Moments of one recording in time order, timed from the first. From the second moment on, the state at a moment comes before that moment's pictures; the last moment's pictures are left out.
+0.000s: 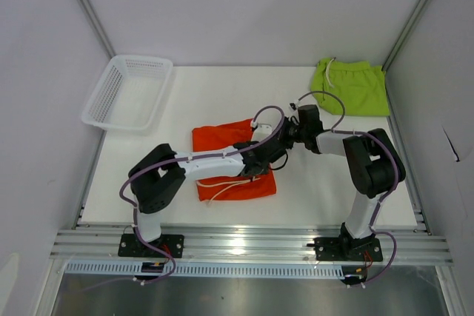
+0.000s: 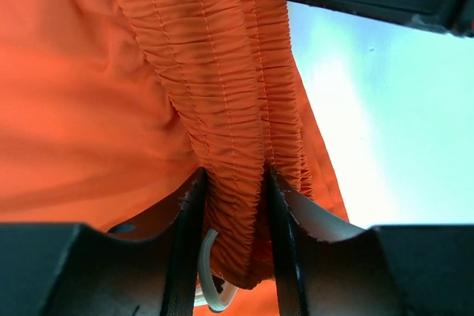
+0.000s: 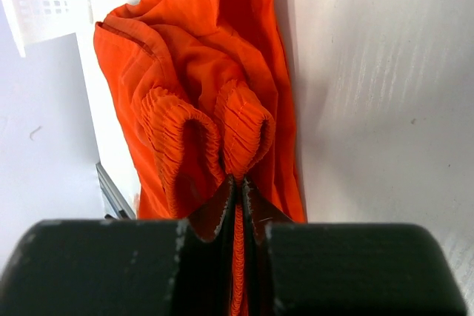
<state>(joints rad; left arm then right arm) -1.04 1.87 1.28 -0.49 -0.49 -0.78 0.33 1.84 0.92 0.23 -0.58 0.77</state>
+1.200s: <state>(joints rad) -0.77 1.29 1.20 -0.48 -0.17 -0.63 0.36 1.80 1.04 0.05 -0.47 0.65</state>
